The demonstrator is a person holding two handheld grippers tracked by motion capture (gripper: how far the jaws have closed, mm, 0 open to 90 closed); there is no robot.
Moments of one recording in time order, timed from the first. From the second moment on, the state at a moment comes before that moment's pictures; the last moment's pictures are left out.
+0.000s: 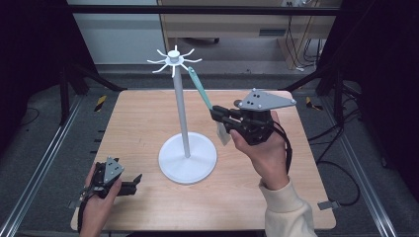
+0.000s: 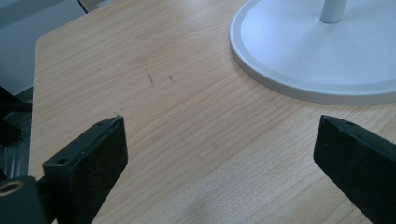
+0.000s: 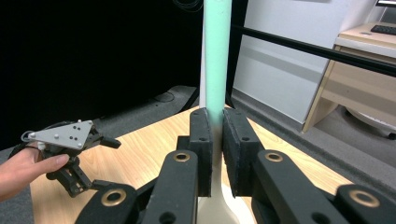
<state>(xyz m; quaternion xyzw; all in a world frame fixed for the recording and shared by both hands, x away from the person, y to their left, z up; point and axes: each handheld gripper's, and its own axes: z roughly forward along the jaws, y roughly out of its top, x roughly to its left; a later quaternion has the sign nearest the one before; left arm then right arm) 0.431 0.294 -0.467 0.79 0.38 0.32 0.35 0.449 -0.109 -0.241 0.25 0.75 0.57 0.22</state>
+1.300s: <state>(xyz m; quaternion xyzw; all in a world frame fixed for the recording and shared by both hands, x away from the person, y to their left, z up) 0.431 0.293 -0.468 0.79 0.39 0.32 0.34 0.465 -0.084 -0.259 0.26 0.74 0.58 0.22</state>
